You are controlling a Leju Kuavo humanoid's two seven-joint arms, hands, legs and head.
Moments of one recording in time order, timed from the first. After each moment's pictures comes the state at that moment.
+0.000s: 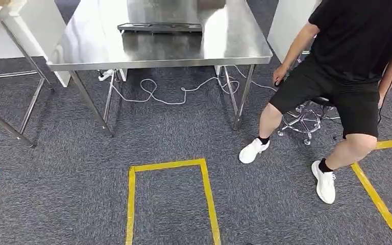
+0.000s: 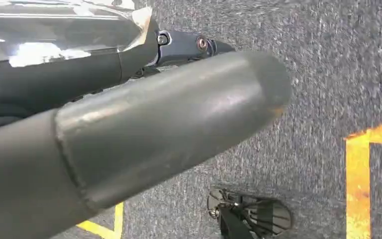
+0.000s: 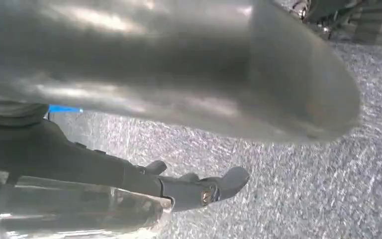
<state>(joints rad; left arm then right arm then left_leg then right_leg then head) -0.11 -0.12 1.18 -0.20 -1.23 0.16 -0.25 -0.06 0.02 0.06 -0.18 0.32 -0.26 0.15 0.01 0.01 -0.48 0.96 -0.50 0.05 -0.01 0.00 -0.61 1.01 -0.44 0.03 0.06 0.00</state>
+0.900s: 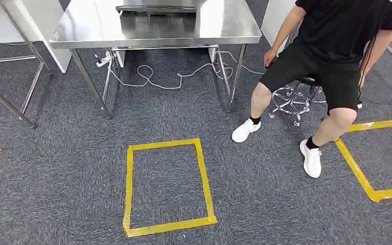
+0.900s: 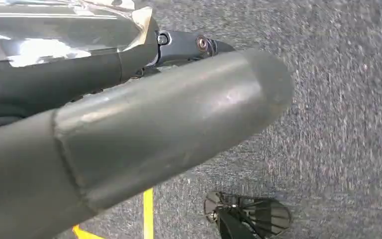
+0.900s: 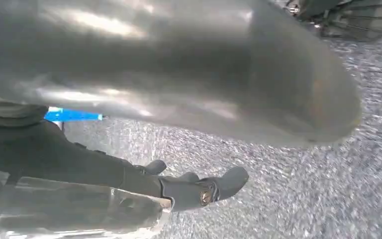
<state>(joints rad) -0.10 -0.11 1.16 -0.20 -1.26 0.15 -0.28 -0.06 0.03 0.06 -0.17 0.31 -0.27 0.15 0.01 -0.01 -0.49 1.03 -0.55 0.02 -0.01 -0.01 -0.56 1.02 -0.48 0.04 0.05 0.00</state>
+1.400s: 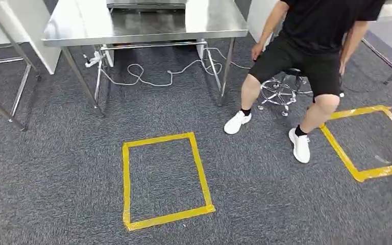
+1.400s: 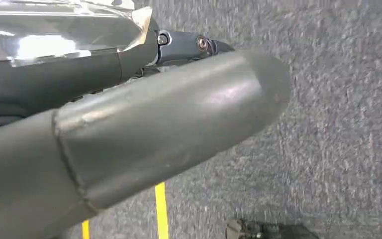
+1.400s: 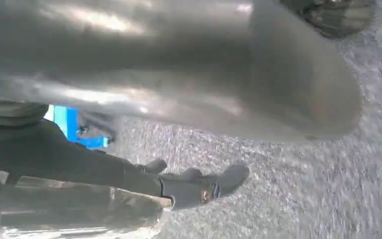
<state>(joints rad) -0.10 -0.12 1.15 -0.20 -1.26 0.16 -0.26 -0.06 0.03 0.06 -0.17 0.31 -0.27 0.15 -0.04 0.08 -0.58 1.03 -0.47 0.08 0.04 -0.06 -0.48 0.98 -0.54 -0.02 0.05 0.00</state>
